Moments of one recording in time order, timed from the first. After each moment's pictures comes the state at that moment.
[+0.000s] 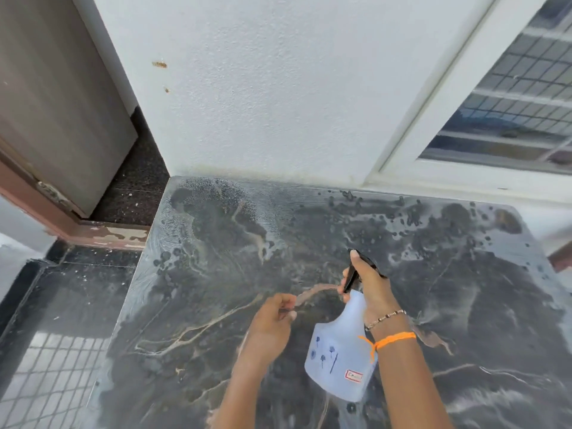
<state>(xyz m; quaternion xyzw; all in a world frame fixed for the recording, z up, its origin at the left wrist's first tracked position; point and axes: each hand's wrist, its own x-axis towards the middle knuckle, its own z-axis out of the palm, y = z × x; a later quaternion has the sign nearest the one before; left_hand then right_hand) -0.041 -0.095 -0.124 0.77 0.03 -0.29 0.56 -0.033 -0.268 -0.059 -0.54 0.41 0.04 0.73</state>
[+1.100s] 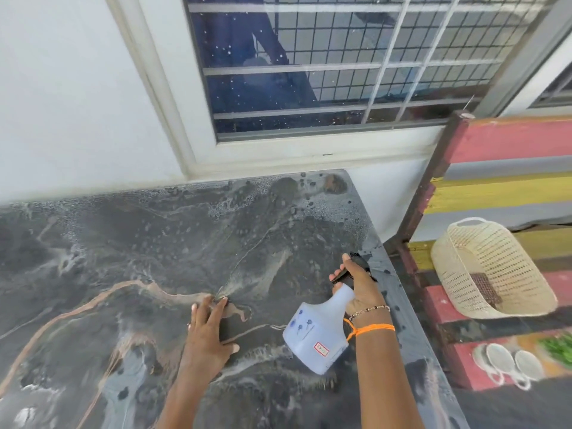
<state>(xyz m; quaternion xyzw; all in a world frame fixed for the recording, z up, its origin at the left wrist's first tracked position) -0.167 -0.347 -0.131 0.93 -0.08 -0.22 0.27 -0.200 -0.618 -0.080 -0.31 0.47 -0.06 0.82</state>
